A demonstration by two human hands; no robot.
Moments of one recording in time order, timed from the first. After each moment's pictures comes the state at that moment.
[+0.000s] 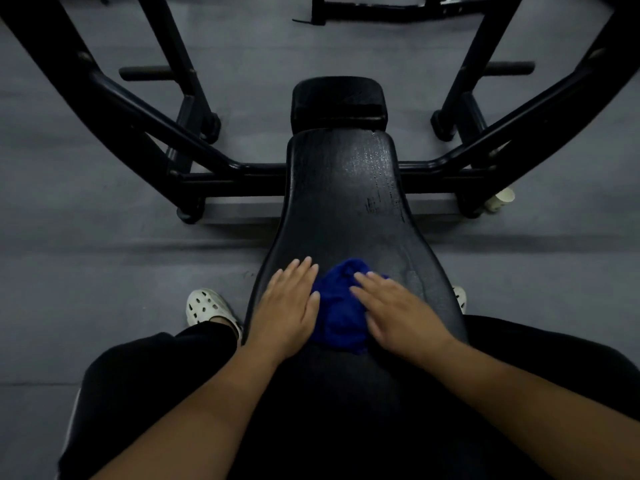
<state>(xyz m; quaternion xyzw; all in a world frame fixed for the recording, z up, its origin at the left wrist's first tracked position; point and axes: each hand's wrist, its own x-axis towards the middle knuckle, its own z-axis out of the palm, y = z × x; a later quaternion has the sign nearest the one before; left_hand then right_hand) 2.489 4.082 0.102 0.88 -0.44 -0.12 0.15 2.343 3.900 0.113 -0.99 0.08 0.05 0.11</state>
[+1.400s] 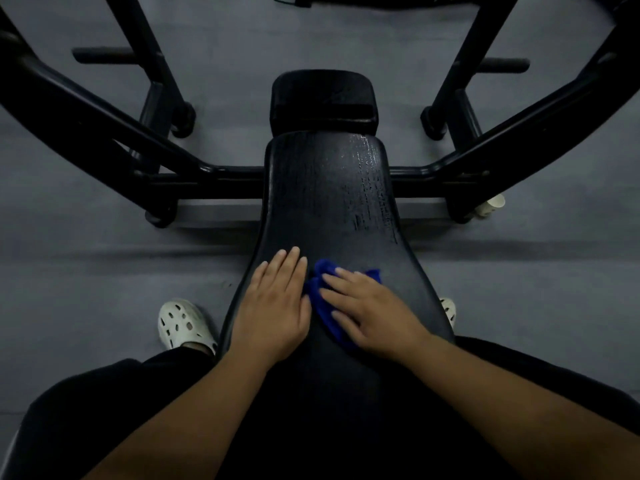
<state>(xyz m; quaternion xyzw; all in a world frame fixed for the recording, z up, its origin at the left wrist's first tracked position) 2.530 4.028 0.089 0.89 -0.46 -0.04 0.07 2.400 3.865 0.107 -0.98 0.00 0.02 0.18</state>
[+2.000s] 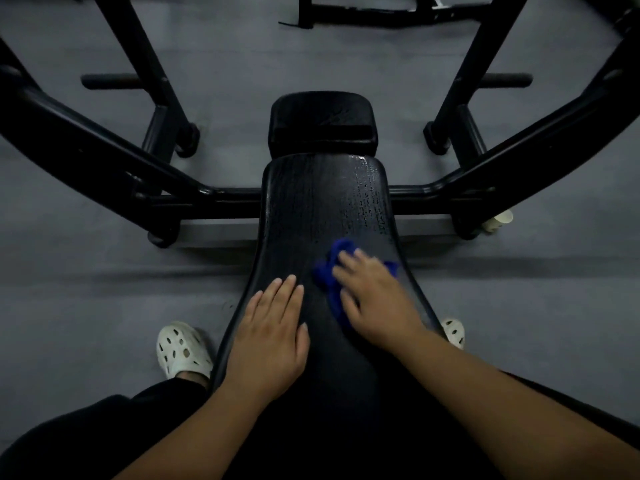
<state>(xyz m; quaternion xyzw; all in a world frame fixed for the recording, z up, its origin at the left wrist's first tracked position) 2.529 4.024 0.090 0.89 -0.45 -0.04 0.09 2.443 3.829 0.104 -0.98 0.14 -0.04 0.16</state>
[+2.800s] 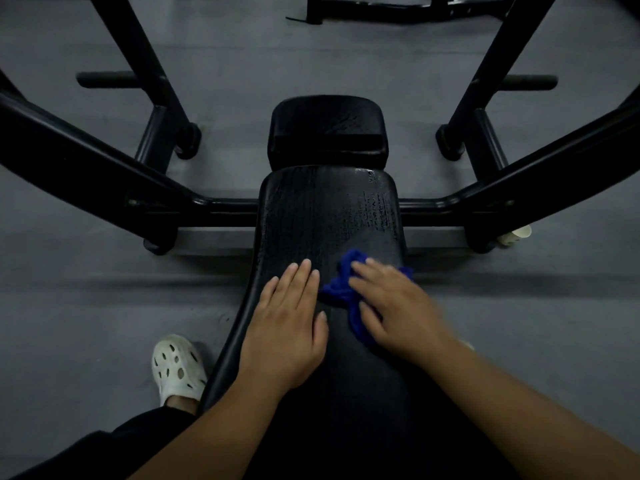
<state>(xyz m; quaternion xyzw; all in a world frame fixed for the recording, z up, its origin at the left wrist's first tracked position) 2.567 3.960 0.077 0.89 -0.44 -0.02 0.11 2.460 3.776 0.094 -0.98 0.08 -0.05 0.17</state>
